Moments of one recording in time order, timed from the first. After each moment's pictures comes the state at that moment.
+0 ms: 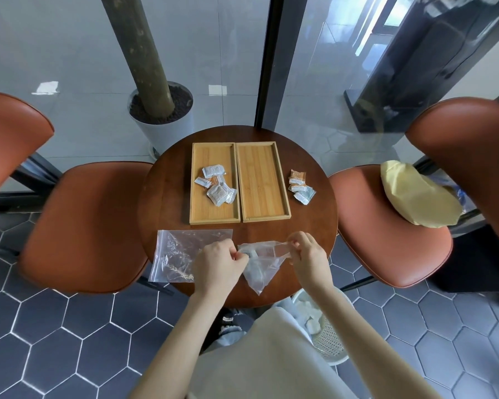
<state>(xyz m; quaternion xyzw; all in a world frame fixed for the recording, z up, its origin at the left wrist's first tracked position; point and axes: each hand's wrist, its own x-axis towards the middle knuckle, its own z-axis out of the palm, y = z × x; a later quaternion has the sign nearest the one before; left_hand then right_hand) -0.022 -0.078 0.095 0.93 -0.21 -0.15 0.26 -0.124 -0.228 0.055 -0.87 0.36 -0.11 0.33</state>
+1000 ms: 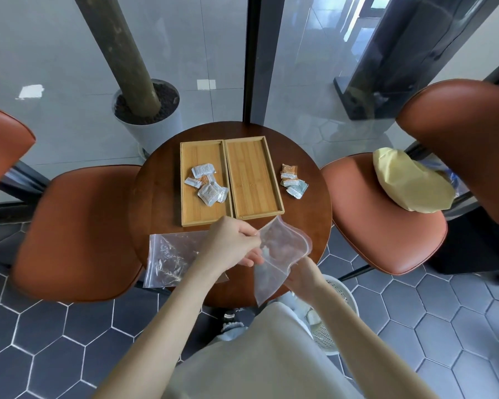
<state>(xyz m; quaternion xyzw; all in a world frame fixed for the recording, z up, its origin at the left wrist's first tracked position) -0.004 -0.113 0.158 0.80 -0.19 -0.42 0.40 -0.136 -0.227 0.034 -0.35 0.50 -0.02 0.79</state>
